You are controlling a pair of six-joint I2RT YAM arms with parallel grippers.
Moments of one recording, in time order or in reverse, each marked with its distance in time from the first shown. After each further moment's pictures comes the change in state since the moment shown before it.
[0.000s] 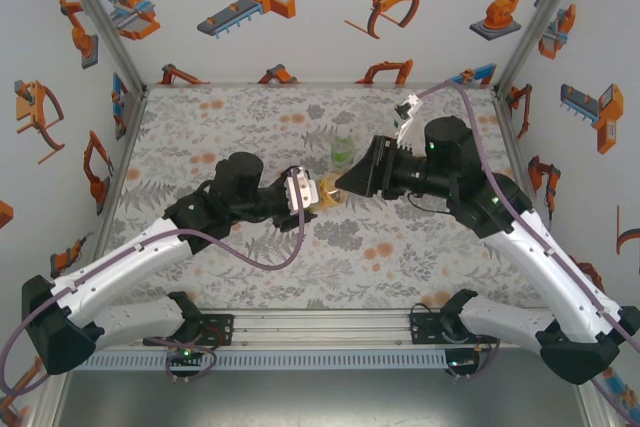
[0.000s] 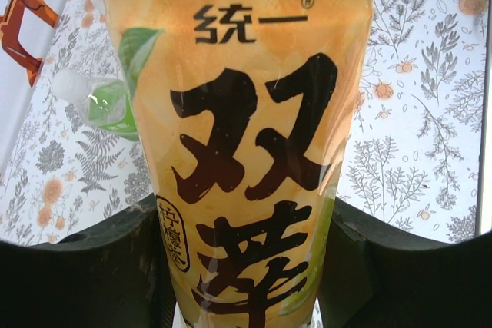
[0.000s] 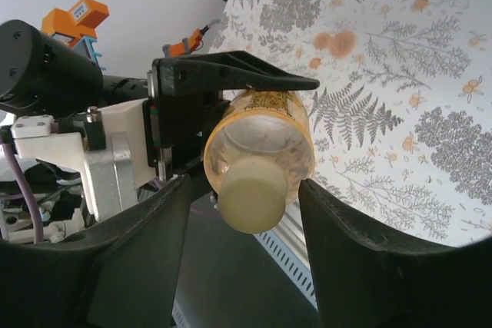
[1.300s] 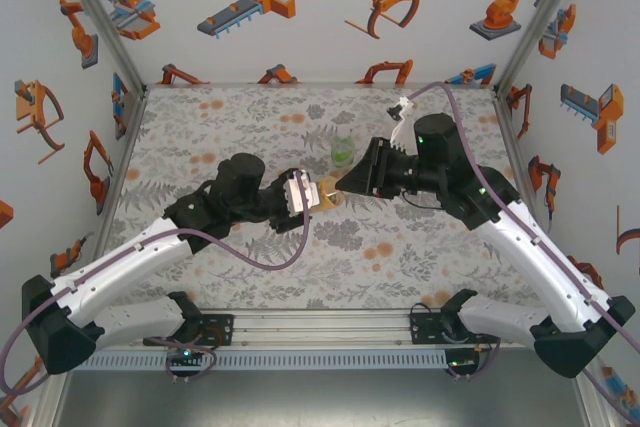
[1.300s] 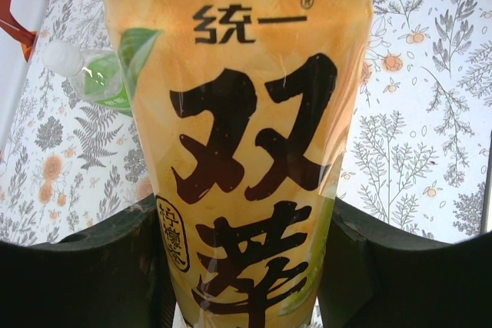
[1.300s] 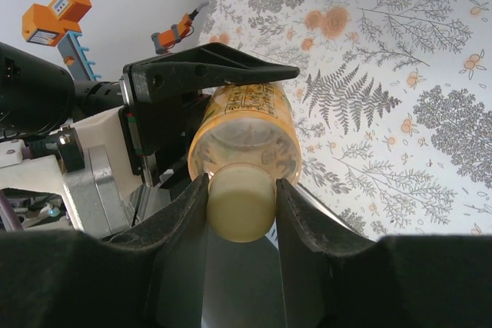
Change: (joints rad) left arm 0.000 0.002 0.006 -0.066 -0.042 0.026; right arm -0.031 0.048 -0.017 -0.010 -0.045 0.010
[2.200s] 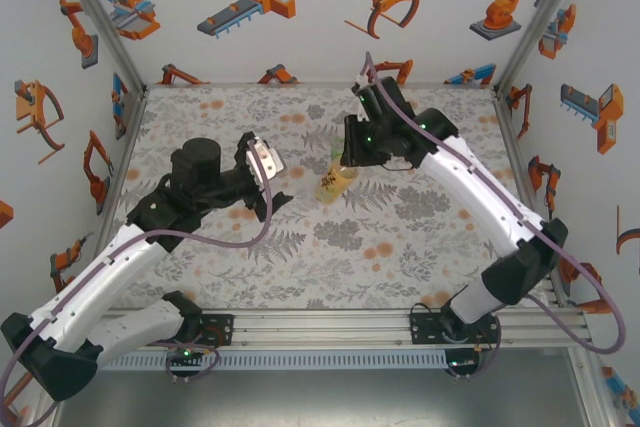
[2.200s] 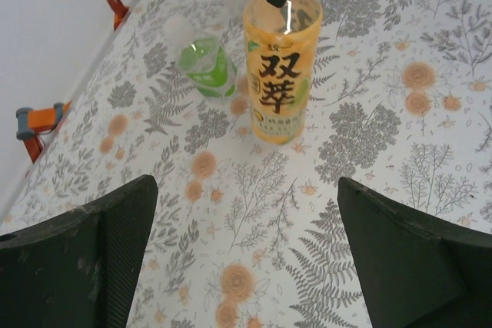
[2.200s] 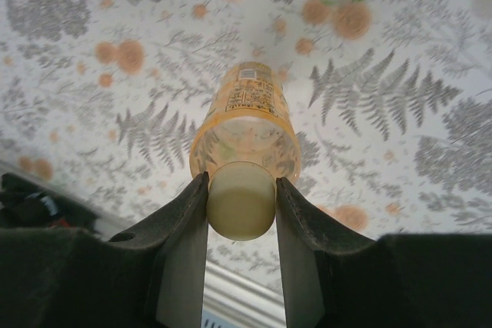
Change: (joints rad) left arm 0.208 -0.114 0.053 -0.037 0.023 -0.097; right arm -0.001 0.482 0.421 -0.323 0.419 -0.344
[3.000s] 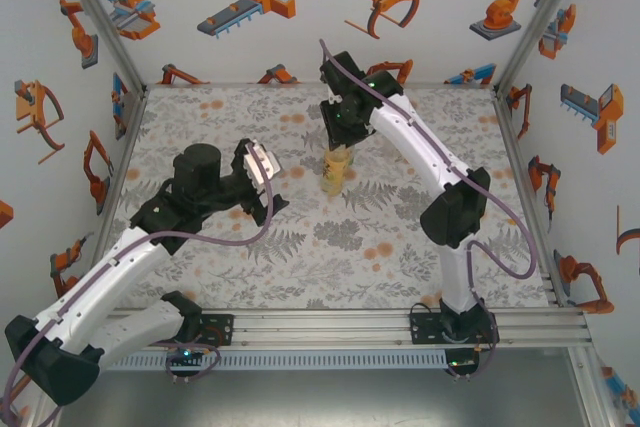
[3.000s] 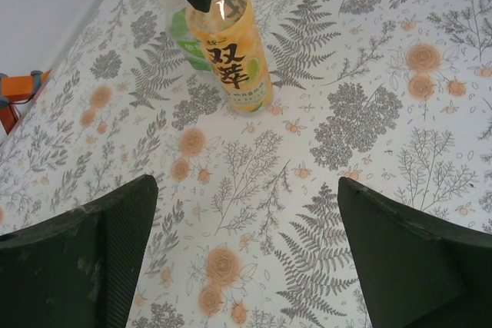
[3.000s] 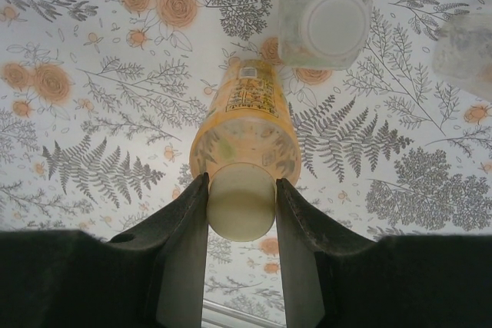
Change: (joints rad) left arm 0.035 -0.021 -0.087 0.035 0.015 -0.031; right arm -0.026 0.488 0.531 -0.261 0.038 -0.136
